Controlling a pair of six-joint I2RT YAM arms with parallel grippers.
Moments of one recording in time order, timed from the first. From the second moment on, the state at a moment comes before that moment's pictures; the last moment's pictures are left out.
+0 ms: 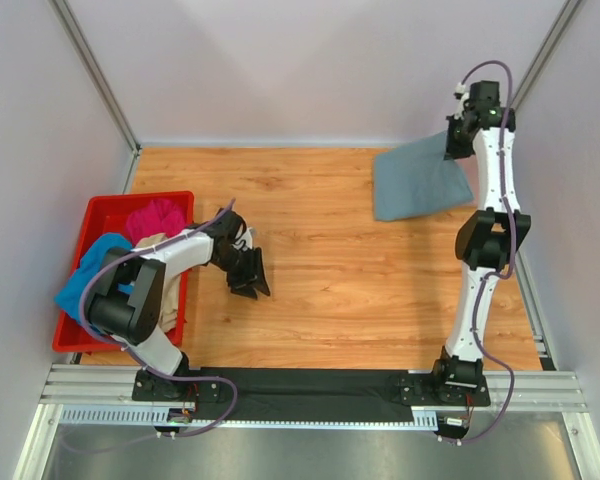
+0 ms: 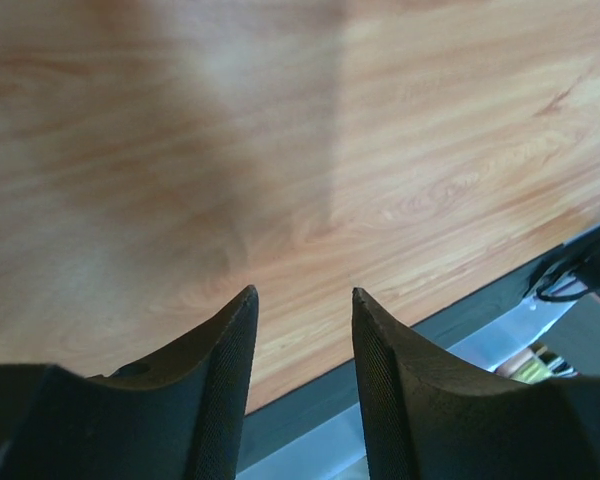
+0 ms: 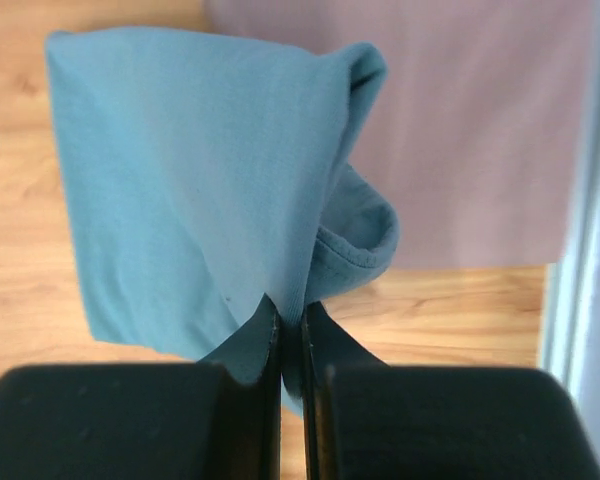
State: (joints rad) left arm -0.34 1.63 0.90 -0.59 0.49 -0.47; right arm -0.11 2.37 2.56 -1.14 -0.05 -0.03
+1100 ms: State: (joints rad) left arm -0.52 1.30 1.13 -0.82 0.37 -0.41; right arm -0.10 1.90 1.89 -0.86 0.49 0.24
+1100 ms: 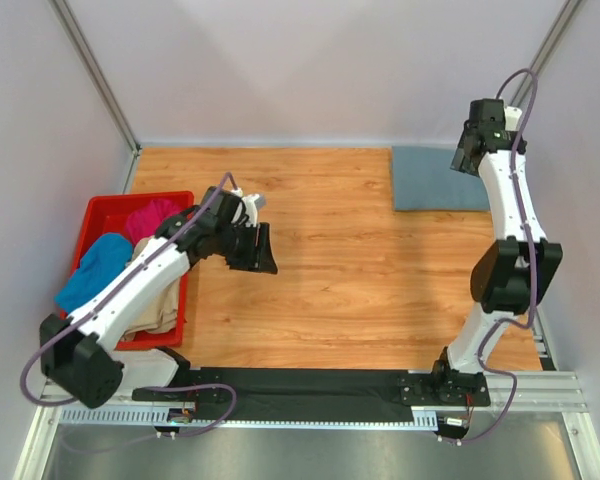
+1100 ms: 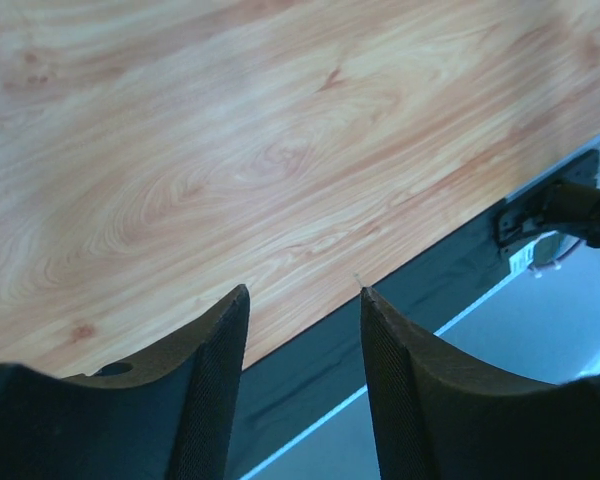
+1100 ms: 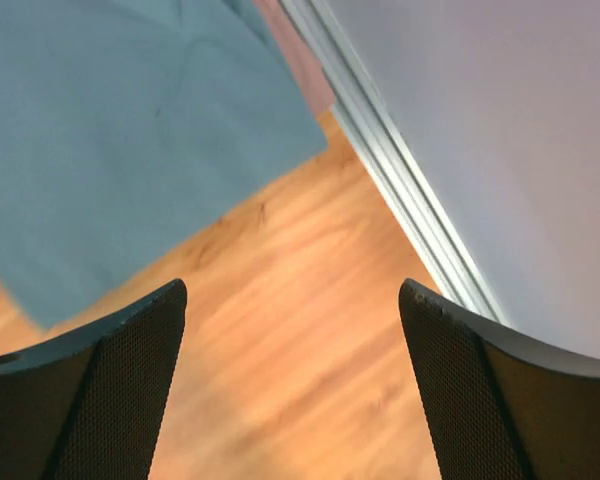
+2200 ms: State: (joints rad) left arm -0.52 0.83 1.19 -0.85 0.33 -0.57; right arm 0.20 0.93 1.46 -1.18 -0.21 0.65
